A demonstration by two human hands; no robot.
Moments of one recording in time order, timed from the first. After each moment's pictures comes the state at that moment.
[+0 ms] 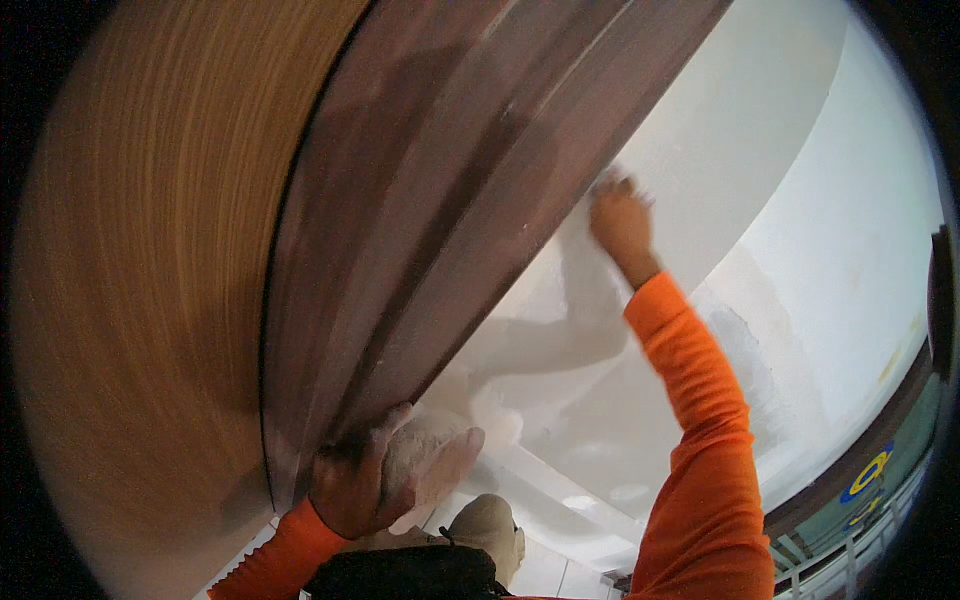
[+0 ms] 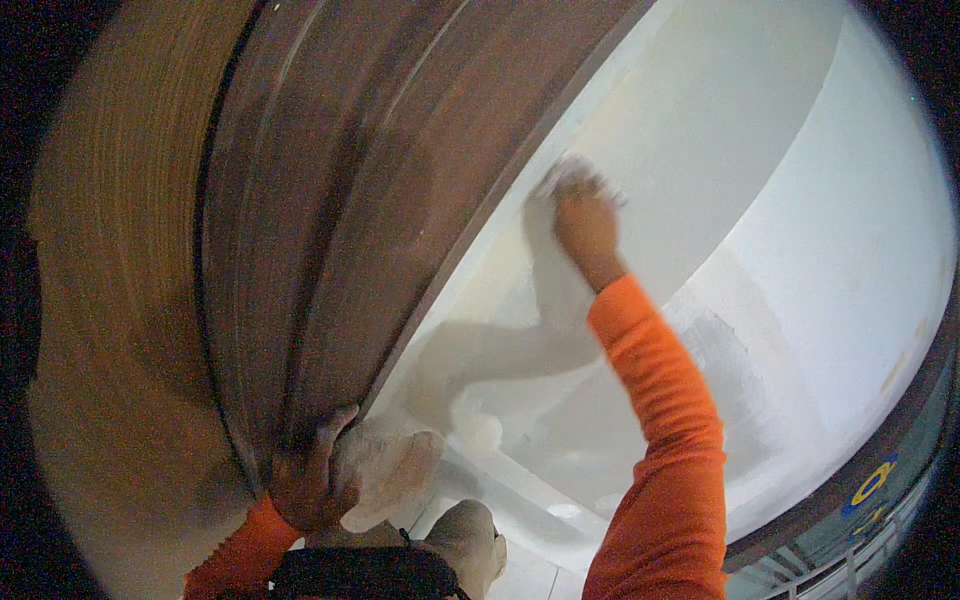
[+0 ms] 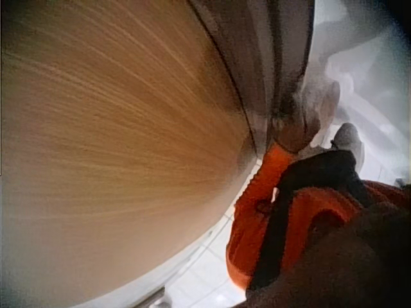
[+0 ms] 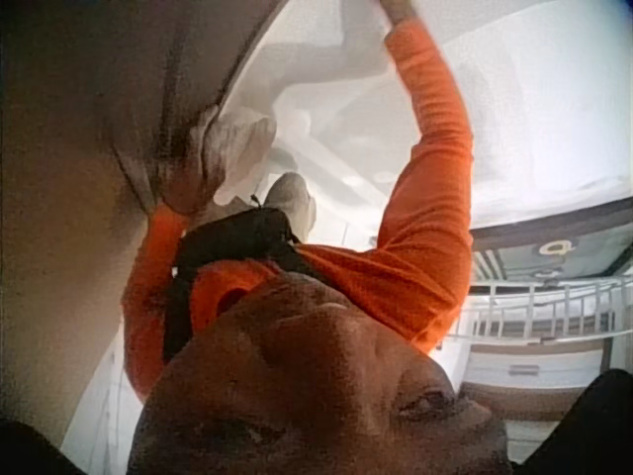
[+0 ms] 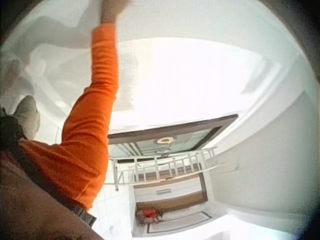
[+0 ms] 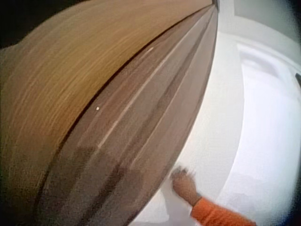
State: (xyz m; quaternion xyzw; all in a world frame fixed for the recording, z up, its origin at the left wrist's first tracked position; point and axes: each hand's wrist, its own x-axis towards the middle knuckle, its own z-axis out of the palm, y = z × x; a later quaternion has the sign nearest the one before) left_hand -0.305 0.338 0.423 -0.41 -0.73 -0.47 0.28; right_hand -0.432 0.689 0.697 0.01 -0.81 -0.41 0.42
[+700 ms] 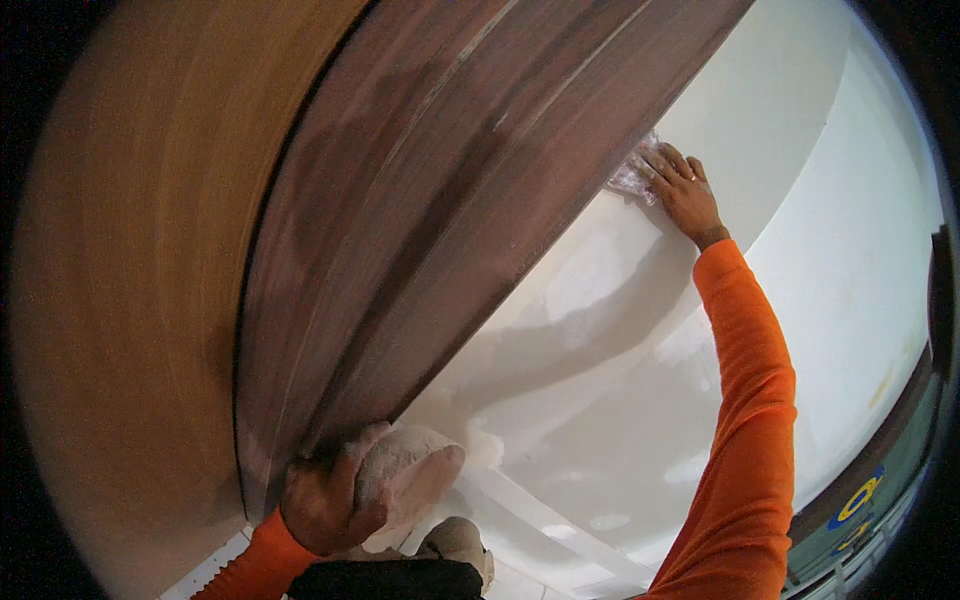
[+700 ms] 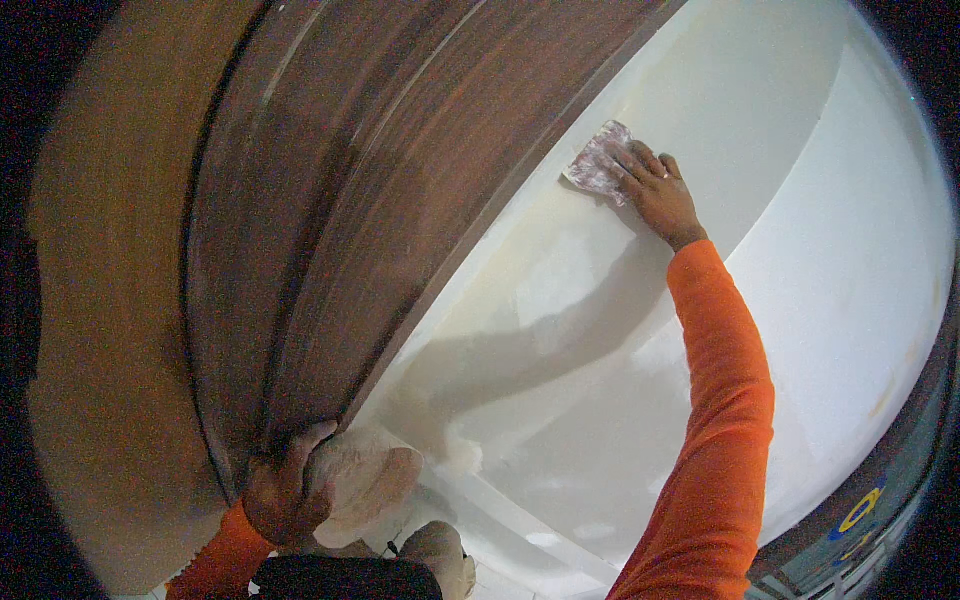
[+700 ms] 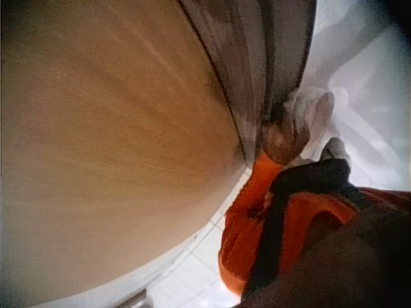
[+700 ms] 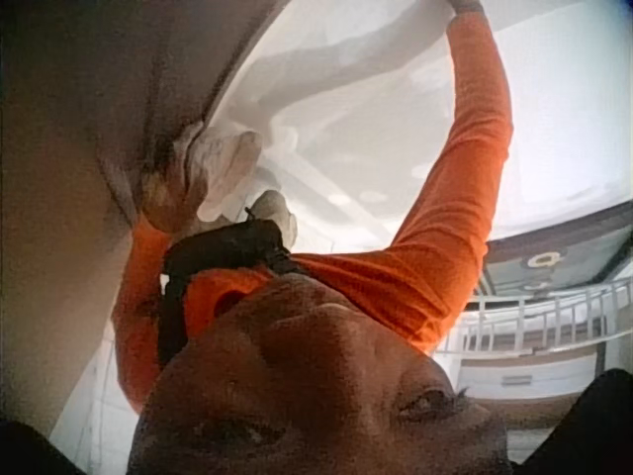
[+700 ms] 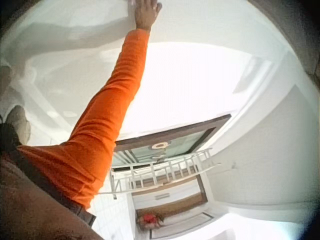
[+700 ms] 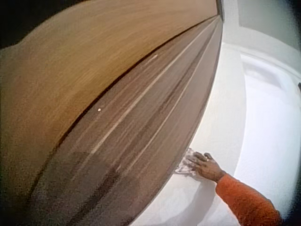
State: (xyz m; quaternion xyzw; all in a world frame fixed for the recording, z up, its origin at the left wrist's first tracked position) left_hand -0.247 0.379 0.346 -0.38 -0.72 -0.48 0.32; right_hand -0.357 0.779 0.782 0.20 -0.69 -0.60 0.36
